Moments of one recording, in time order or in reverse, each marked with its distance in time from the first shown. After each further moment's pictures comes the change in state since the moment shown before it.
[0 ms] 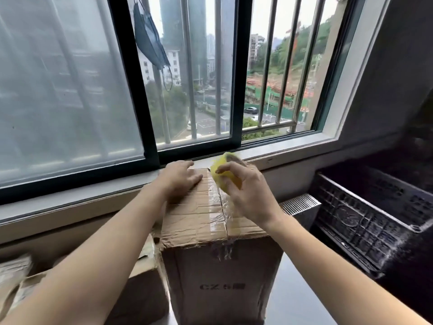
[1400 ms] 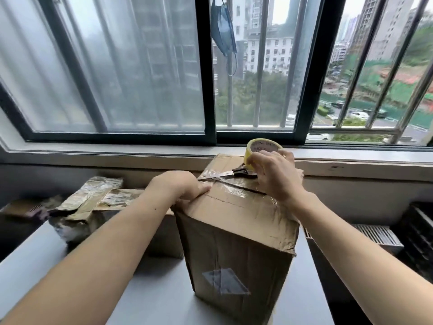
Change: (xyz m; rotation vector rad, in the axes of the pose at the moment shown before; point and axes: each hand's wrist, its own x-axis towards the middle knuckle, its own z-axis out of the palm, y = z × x) left_hand -0.141 0.104 -0.017 0.221 -0.355 -0.757; right_hand 0.034 0.092 -0.034 -0.355 -0.289 -0.385
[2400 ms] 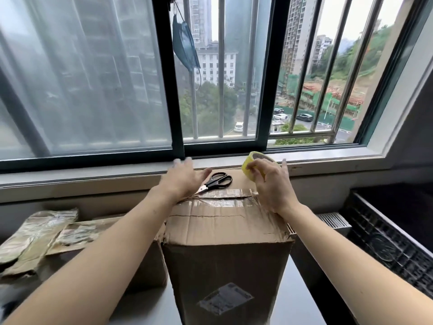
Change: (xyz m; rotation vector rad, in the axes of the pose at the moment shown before) left_hand 0.059 0.013 -0.014 -0.419 0.334 0.435; right_hand -0.015 -0.006 -0.011 0.189 0.184 0.331
